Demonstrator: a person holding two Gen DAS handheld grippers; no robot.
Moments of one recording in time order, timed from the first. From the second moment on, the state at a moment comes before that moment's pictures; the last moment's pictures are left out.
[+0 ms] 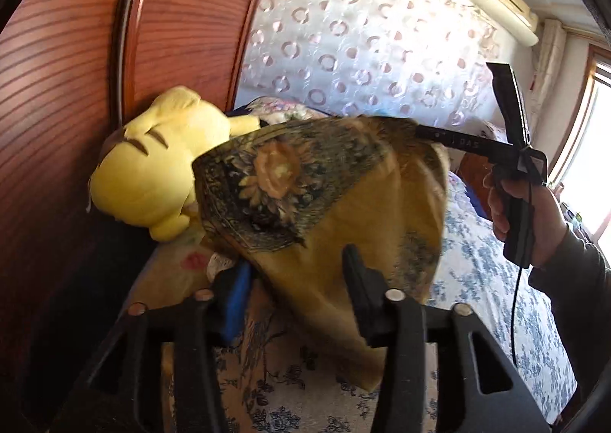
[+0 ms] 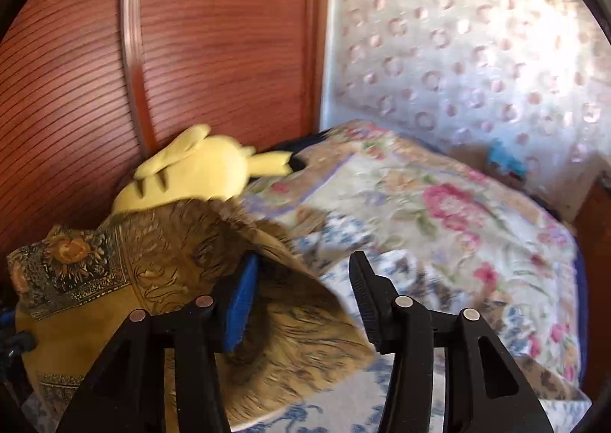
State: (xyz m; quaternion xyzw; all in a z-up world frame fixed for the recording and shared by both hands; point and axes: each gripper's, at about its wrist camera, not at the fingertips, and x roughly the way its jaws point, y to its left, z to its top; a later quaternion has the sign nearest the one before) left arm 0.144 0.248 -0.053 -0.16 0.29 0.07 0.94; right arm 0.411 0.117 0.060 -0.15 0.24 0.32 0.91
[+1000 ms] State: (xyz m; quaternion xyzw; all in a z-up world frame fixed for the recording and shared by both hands) left arm 0.144 0.200 -0.003 -0.05 0.26 0.06 0.96; right arm 0.368 0.090 0.013 -0.14 0.26 0.37 0.88
